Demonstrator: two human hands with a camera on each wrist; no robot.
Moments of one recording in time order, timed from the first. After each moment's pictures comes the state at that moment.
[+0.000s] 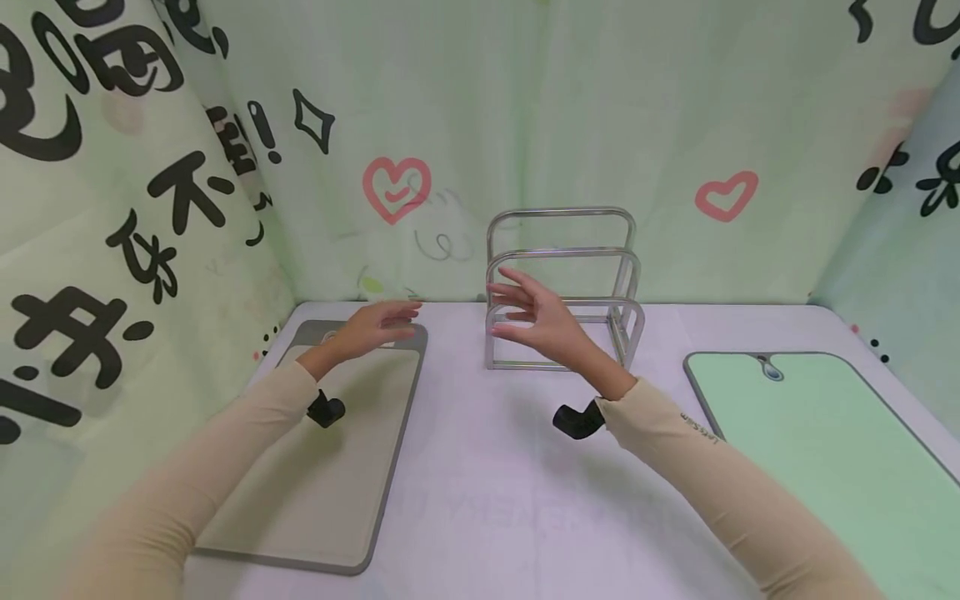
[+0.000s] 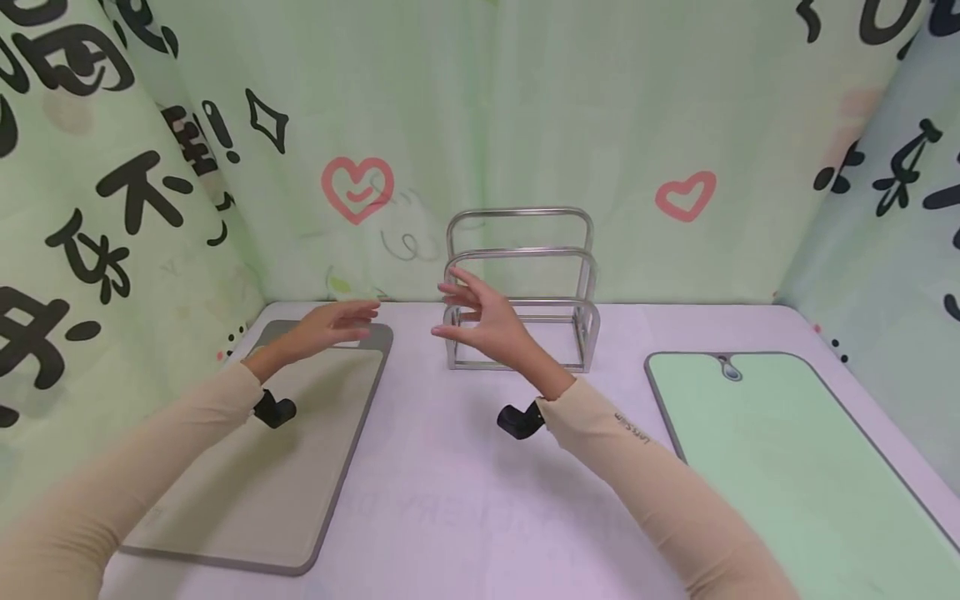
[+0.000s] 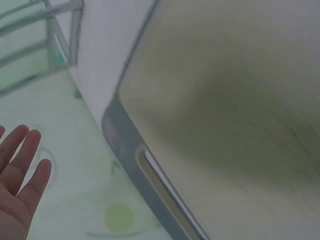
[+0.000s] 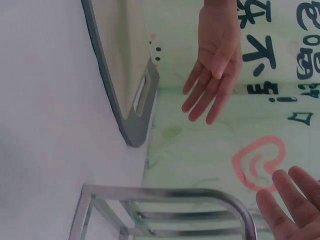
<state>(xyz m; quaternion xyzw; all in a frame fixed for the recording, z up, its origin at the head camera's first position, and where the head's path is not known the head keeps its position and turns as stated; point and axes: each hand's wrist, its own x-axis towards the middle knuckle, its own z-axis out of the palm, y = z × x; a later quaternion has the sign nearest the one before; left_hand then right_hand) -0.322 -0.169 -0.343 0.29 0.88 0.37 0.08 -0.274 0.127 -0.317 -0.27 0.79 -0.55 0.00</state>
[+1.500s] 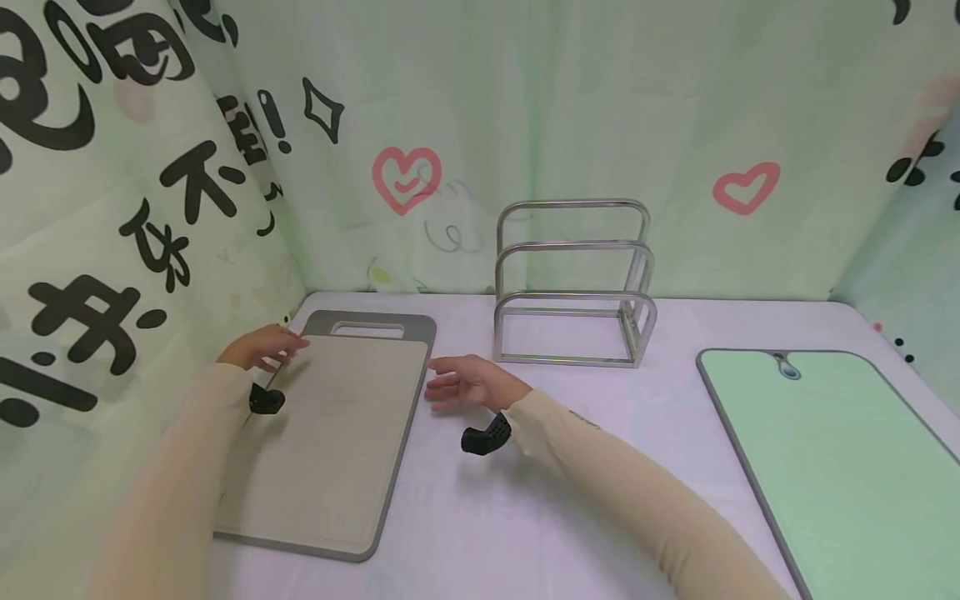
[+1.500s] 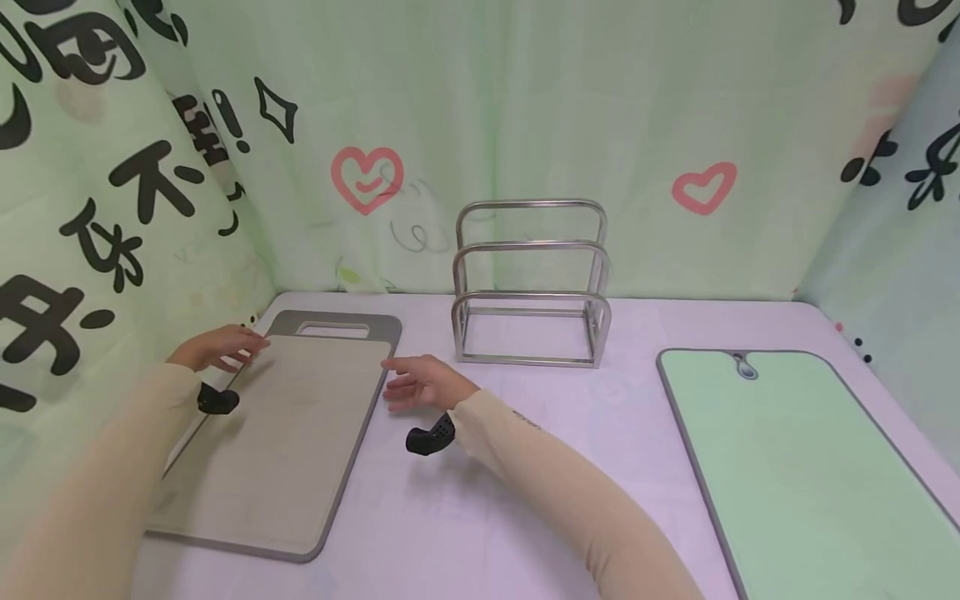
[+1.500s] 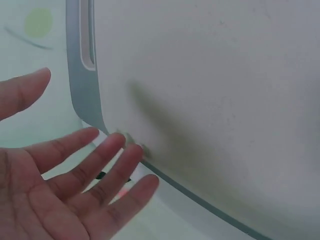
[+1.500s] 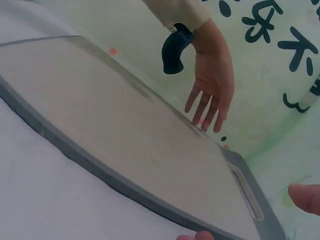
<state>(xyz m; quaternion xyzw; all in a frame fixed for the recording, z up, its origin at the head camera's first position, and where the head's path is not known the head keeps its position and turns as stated) -0.326 -0.319 -0.360 -0.03 0.91 0.32 0.27 -0.278 0.023 -0.391 0.08 0.55 -0.75 0.37</state>
